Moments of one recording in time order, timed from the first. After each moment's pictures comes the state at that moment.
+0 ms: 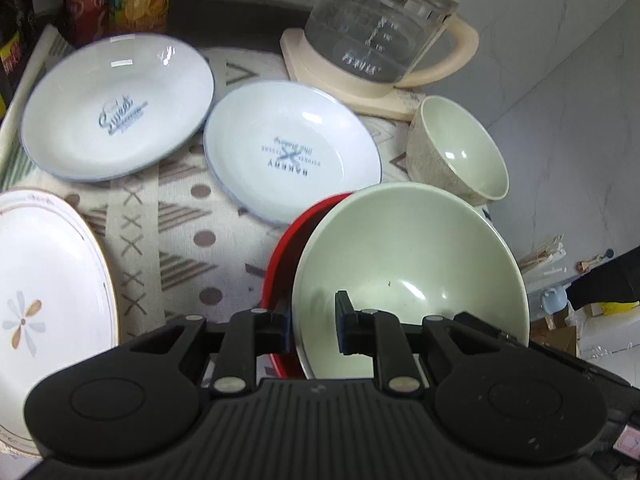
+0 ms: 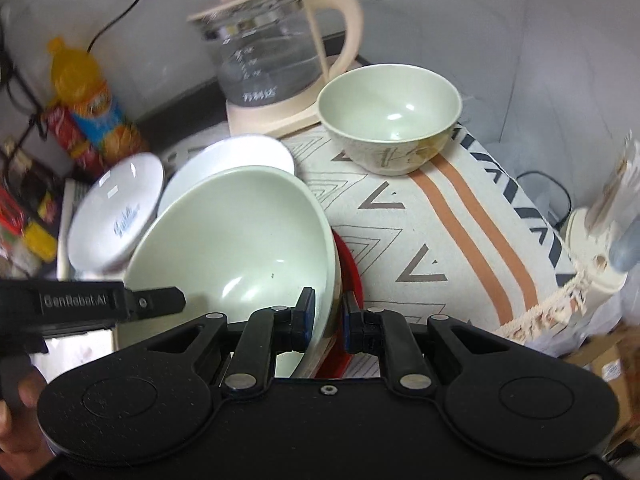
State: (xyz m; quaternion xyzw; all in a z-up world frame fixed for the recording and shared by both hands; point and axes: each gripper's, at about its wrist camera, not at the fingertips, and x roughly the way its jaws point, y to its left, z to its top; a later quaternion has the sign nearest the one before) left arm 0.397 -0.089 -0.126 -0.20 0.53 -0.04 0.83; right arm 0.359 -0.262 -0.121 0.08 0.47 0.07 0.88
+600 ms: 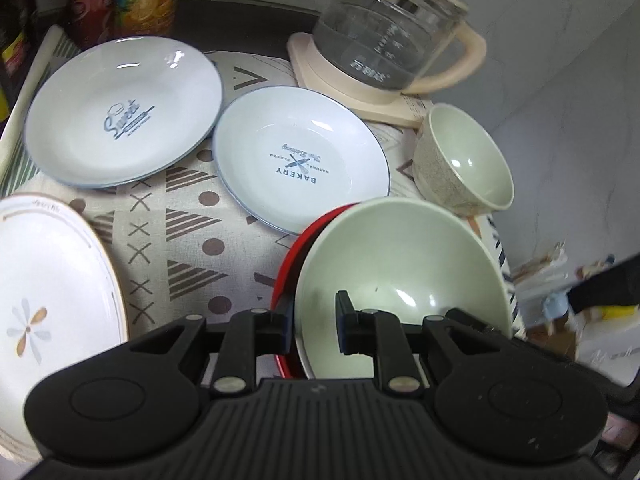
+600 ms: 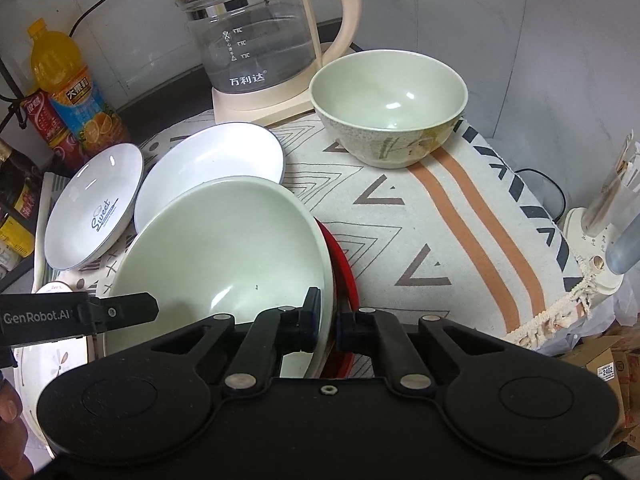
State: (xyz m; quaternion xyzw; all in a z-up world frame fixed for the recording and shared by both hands) left arm 0.400 -0.080 -0.121 -0.21 0.52 -0.03 0.83; right arm 0.375 -0.260 -0.138 0.08 0.48 0.05 0.87
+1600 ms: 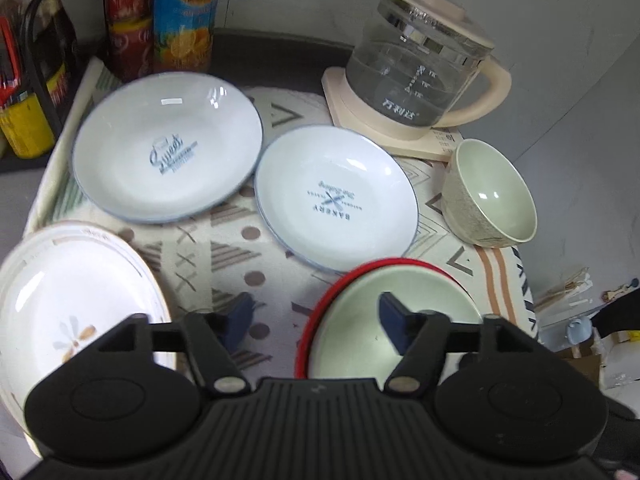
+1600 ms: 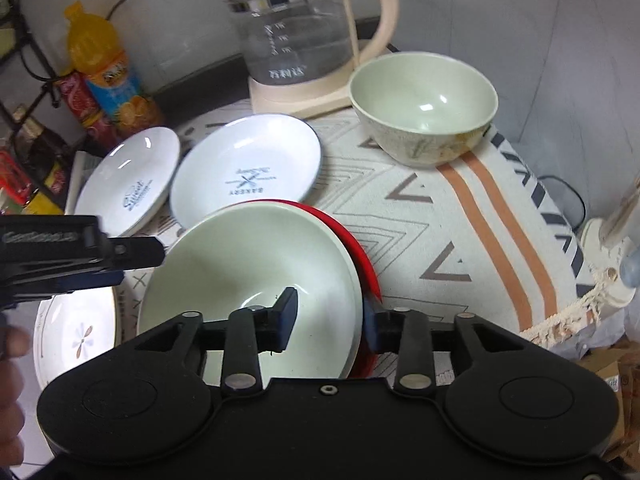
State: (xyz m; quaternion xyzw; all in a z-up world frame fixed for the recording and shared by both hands) left arm 0.402 -0.071 -0.096 -0.17 0.50 0.02 0.85; right arm 0.362 -0.249 -0.116 0.06 0.48 0.10 0.87
